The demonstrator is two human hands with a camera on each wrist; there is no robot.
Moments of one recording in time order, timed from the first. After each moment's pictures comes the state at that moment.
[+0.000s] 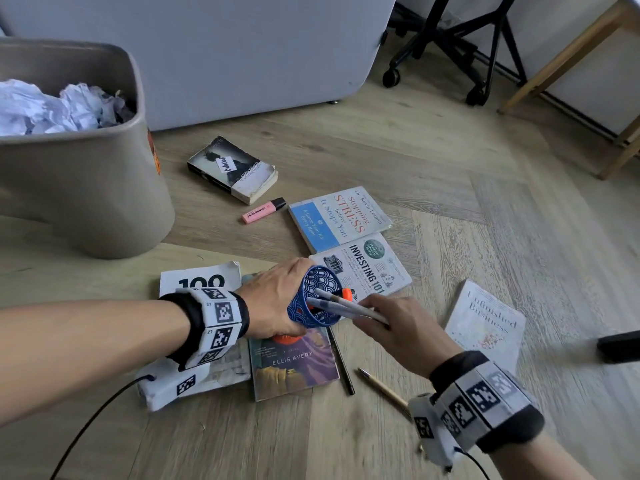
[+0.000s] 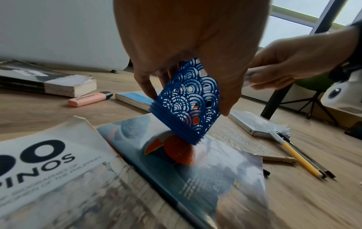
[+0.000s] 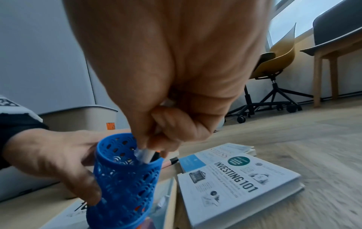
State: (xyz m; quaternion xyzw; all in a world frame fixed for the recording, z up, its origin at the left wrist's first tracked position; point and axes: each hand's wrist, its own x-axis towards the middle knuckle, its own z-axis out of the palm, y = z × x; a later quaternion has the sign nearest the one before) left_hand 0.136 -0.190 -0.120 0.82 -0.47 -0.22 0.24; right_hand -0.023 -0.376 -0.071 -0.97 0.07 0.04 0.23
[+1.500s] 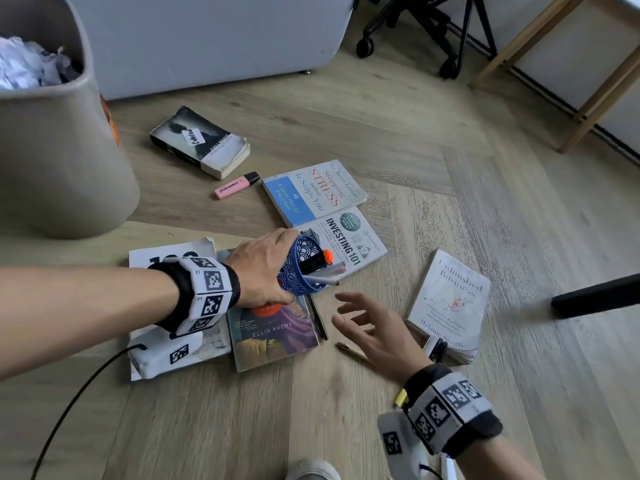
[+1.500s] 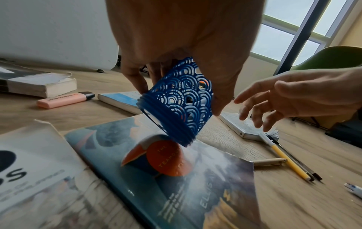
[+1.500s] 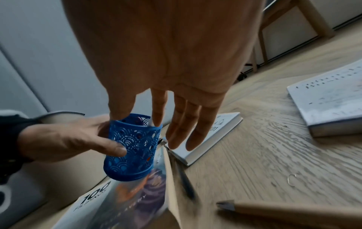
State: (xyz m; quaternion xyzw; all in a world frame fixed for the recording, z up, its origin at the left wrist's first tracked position) left_hand 0.128 -0.204 -0.112 0.83 -0.48 -0.18 0.21; right_hand -0.075 -0.351 -0.097 -0.87 0.22 0.04 0.43
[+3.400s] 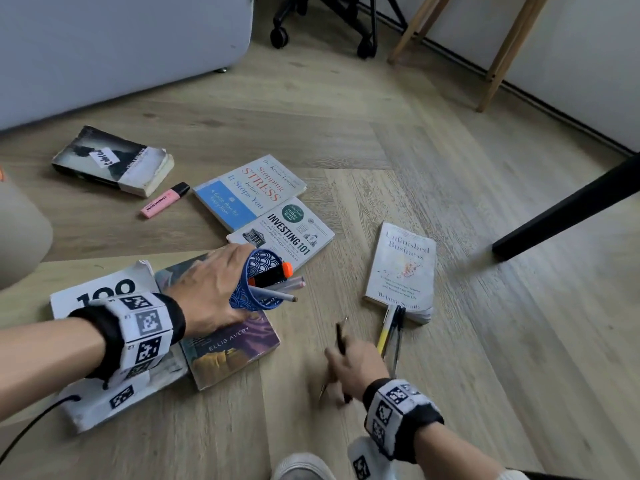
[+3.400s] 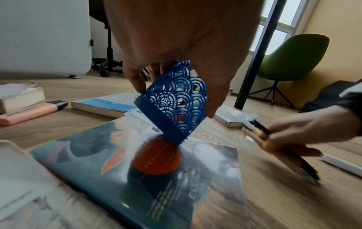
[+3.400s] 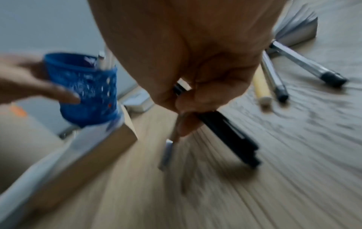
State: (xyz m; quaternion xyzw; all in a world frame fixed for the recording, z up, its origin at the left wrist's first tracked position) left_hand 0.107 -0.208 -0.107 0.79 -0.55 -0.18 0.19; right_hand -0.127 -0.334 -0.139 -0.81 0.48 0.15 0.30
